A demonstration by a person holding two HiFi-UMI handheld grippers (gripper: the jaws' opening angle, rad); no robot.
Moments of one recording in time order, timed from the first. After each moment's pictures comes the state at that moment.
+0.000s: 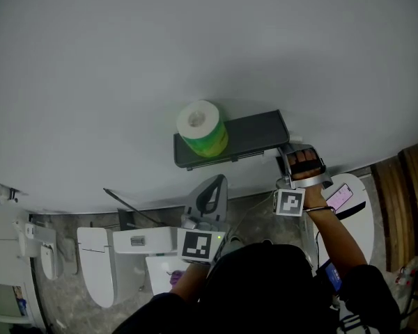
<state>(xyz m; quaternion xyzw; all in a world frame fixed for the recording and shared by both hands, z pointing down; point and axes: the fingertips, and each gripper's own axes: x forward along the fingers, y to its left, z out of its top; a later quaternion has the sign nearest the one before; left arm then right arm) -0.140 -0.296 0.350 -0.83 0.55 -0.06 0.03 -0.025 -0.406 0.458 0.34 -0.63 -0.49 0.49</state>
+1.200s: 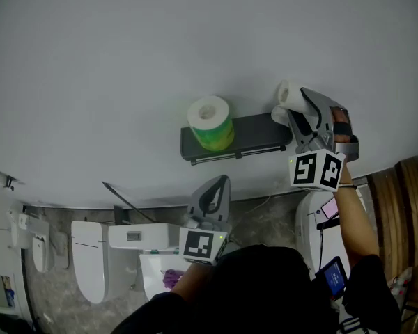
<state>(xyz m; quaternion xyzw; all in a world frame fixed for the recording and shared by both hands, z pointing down) -0.142 -0.278 0.348 -0.82 0.56 -0.03 0.02 -0.003 -0.427 0.263 0.47 -0.72 -0.43 0.29</state>
